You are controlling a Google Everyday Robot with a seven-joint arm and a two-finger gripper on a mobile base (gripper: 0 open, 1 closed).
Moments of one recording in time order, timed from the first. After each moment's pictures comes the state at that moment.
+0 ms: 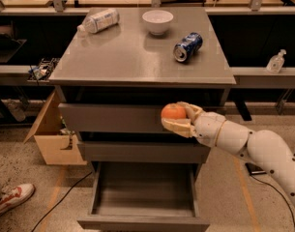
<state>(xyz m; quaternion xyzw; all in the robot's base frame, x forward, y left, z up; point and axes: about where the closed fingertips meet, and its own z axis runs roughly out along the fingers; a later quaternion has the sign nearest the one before) 0.574 -0.095 0.757 -0.33 0.67 0.30 0.59</state>
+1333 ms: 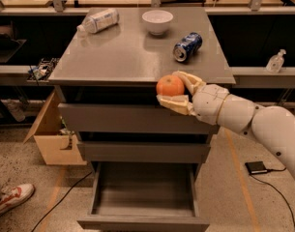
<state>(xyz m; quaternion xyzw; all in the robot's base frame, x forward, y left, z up) 0.578 -0.076 0.863 -0.42 0.59 0.20 0.66</state>
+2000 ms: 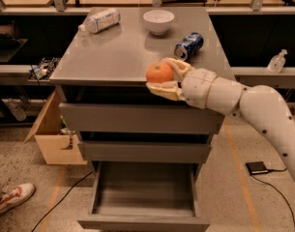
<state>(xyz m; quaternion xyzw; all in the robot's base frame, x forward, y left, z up) 0.604 -0.048 0.886 -0.45 0.57 0.19 0.66</state>
